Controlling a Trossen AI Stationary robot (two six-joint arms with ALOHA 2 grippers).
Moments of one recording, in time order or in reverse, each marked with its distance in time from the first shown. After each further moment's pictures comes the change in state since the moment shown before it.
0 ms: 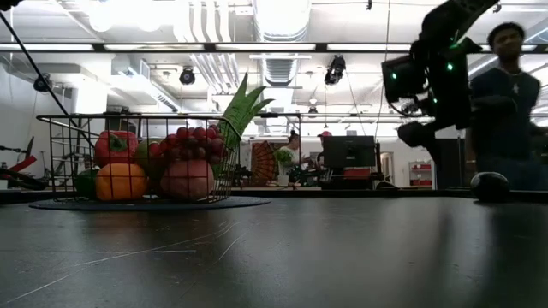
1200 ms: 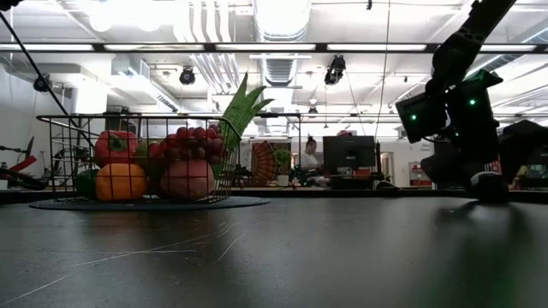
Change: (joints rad) left arm 0.000 0.000 0.000 0.000 -0.001 0.008; right arm 0.013 0.102 -0.223 0.135 0.014 0.236
